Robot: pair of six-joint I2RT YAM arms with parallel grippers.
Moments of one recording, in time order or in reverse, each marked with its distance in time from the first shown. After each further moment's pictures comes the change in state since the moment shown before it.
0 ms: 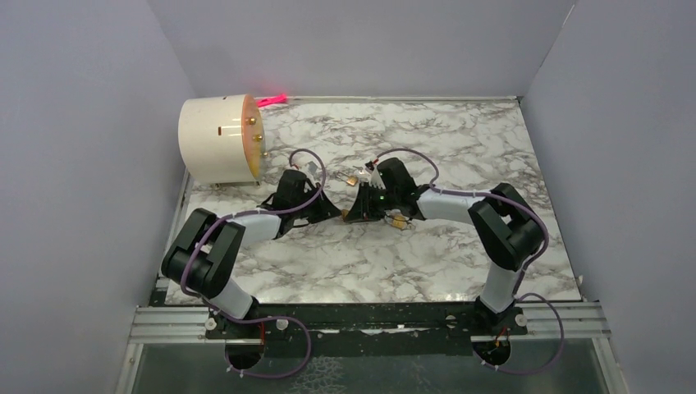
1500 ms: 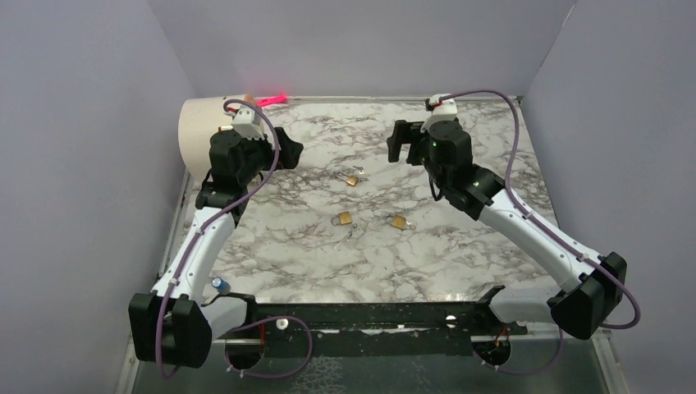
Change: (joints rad) left arm 0.295 -0.439 0.290 -0.304 -0.115 0.454; right arm -0.001 -0.520 0.227 -0.293 0.887 -0.447
